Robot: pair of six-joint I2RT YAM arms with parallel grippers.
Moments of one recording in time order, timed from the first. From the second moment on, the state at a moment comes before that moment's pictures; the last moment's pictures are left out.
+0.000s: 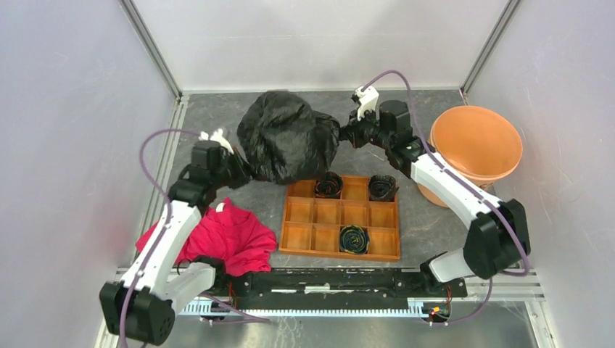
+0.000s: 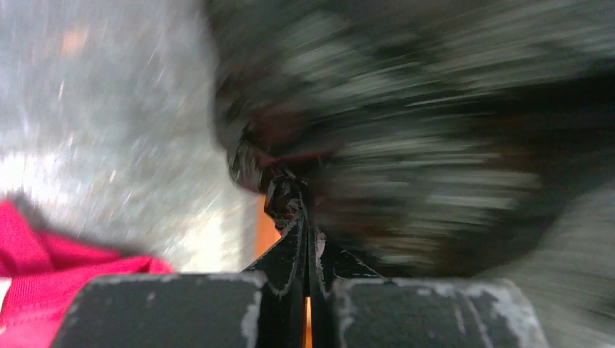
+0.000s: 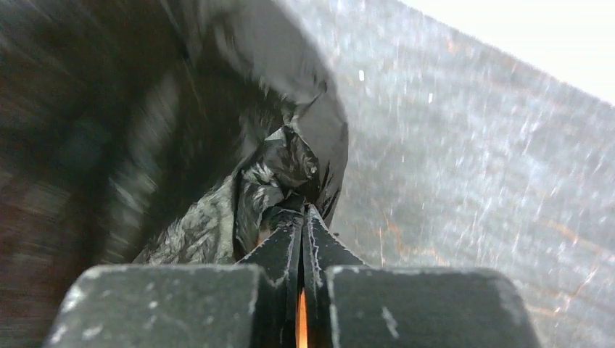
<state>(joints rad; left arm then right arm) -0.21 1.01 0.77 -0.49 0.24 -0.61 0.45 1.47 1.12 -0.02 -0.28 0.01</state>
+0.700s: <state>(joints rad) -0.21 1.10 0.88 -0.49 0.38 -0.65 0.45 1.38 1.11 -0.22 -0.21 0.02</state>
